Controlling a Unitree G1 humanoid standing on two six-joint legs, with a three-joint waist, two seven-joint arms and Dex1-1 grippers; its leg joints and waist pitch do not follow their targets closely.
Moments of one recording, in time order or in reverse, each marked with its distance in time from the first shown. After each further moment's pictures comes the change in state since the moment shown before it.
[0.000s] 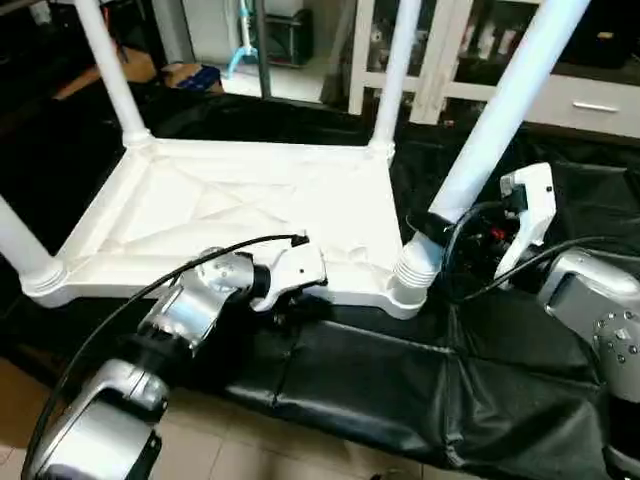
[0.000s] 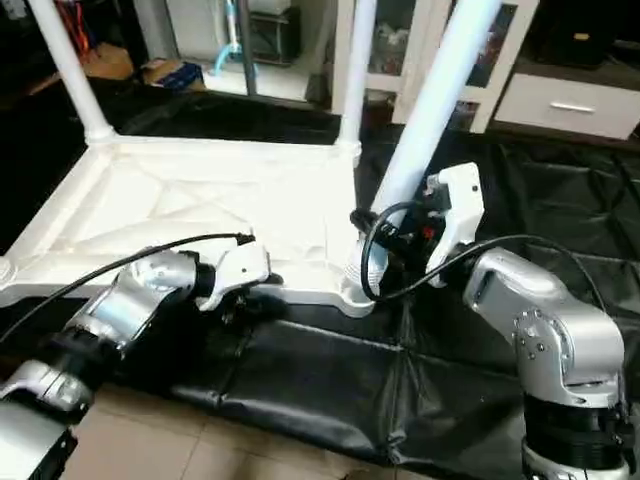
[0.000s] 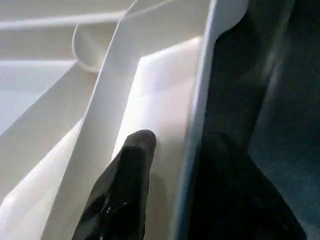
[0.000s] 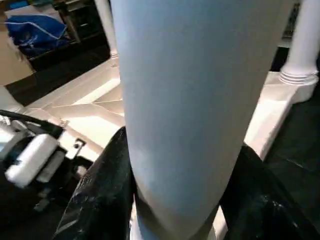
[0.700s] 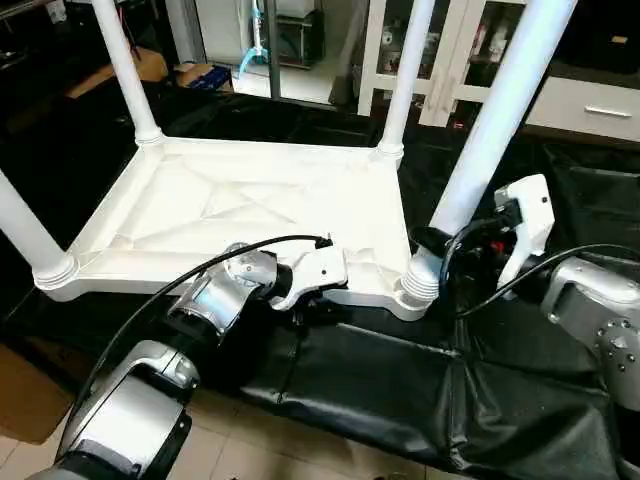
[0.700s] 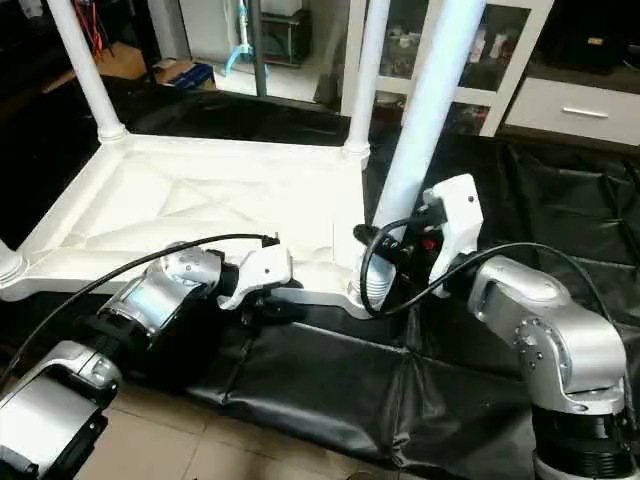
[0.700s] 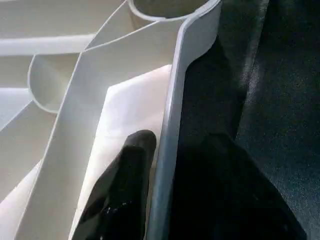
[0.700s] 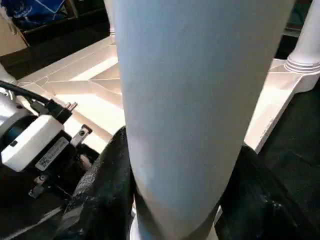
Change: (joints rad) left arm -0.085 -0.095 -0.020 0.166 -0.008 -0.065 -0.064; right arm 0.041 -0.051 0.048 -0.001 -0.043 -0.037 0.020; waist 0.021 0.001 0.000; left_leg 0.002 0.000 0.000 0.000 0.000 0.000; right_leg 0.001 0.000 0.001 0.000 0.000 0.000
